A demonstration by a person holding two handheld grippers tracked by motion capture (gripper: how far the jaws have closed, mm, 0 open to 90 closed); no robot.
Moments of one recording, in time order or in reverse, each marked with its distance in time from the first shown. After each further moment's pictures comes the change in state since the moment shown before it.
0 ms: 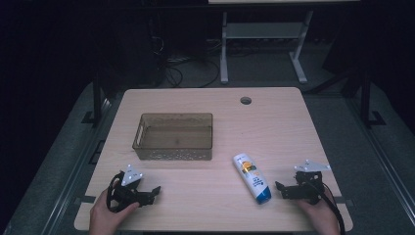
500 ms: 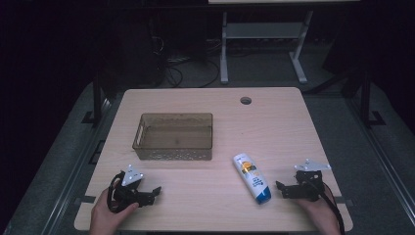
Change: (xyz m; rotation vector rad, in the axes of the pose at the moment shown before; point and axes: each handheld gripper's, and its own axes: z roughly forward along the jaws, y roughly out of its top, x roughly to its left) left arm 0.000 0.000 0.000 0.002 -0.014 0.016; right arm -0.002 0.002 -0.001 0.014 -0.001 0.002
